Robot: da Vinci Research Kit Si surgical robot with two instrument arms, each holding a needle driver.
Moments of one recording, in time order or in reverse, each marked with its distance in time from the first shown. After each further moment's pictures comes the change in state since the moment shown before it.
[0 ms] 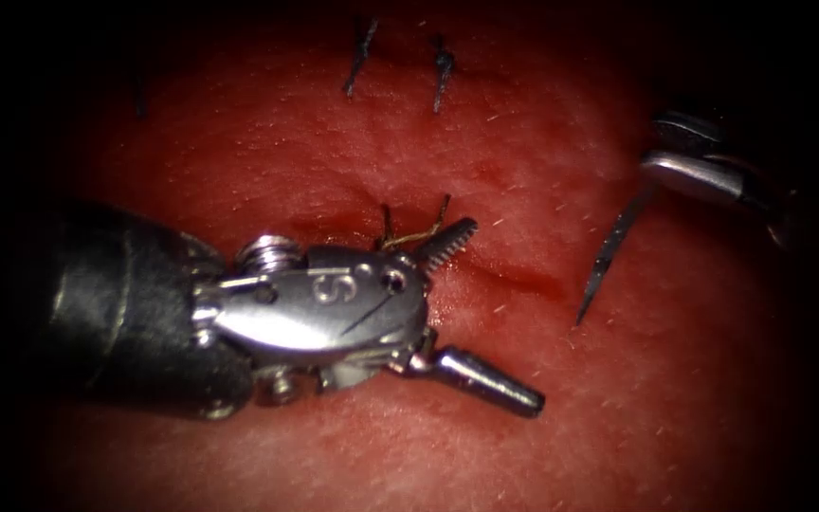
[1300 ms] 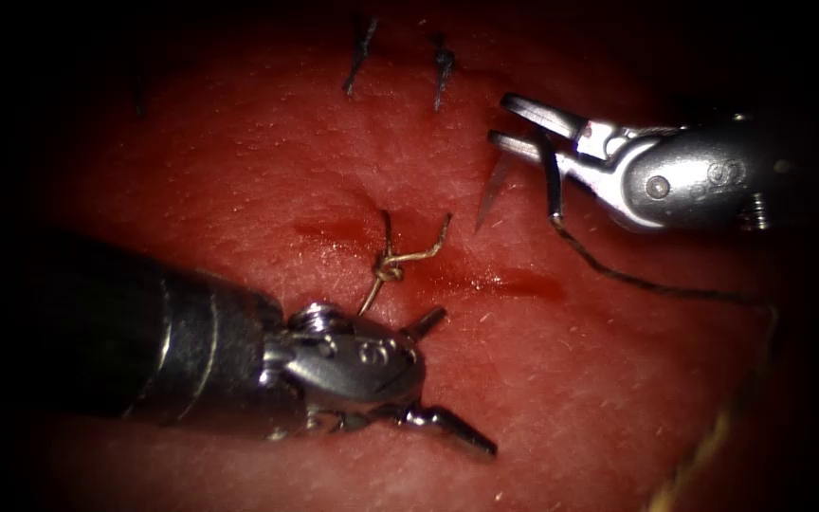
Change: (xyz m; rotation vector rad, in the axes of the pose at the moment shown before) right arm -0.006 -0.001 0.008 -0.073 0.041 -0.440; left arm 0.010 0.002 0.002 -0.093 0.348 0.003
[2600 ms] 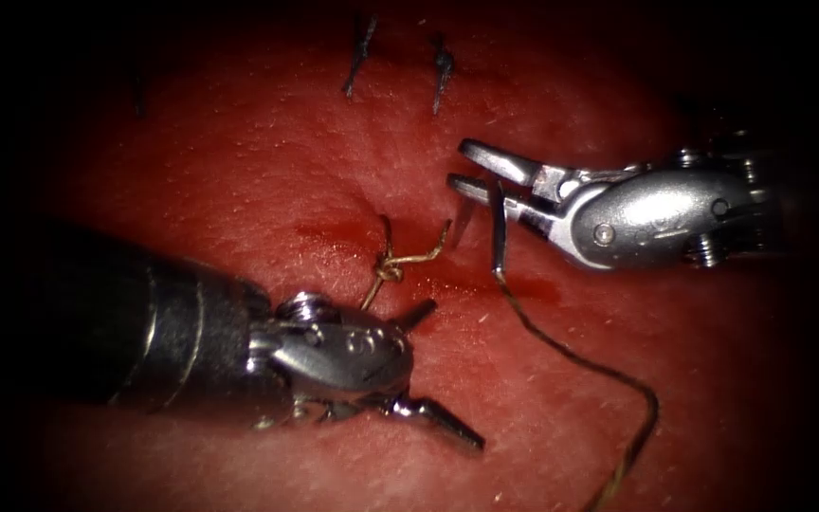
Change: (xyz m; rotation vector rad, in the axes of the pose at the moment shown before) right arm -0.002 -0.006 0.001 0.022 0.003 -0.089; left arm 0.000 0.001 -0.001 0.023 0.001 0.005
